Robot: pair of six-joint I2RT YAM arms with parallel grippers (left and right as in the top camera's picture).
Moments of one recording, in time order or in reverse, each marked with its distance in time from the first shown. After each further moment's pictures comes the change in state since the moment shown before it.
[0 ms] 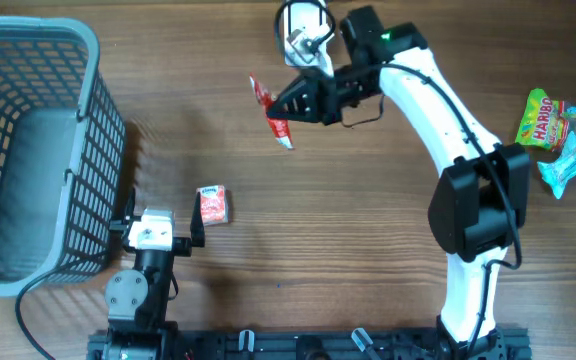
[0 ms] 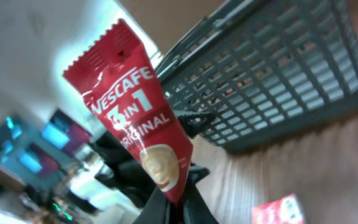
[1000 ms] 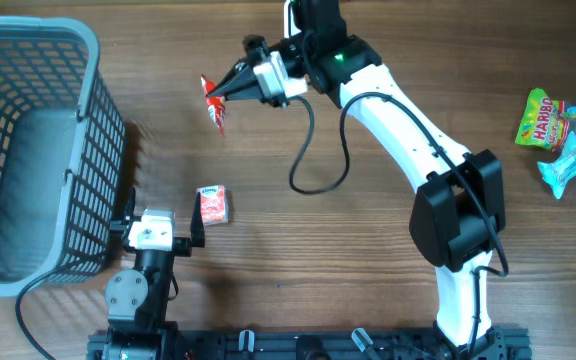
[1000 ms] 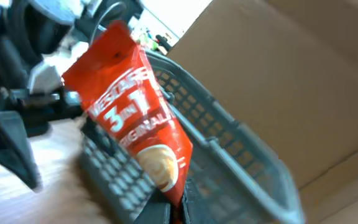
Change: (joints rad) left arm 0.000 0.000 0.000 0.000 0.000 0.000; right arm 0.149 0.000 0.002 0.933 0.003 -0.348
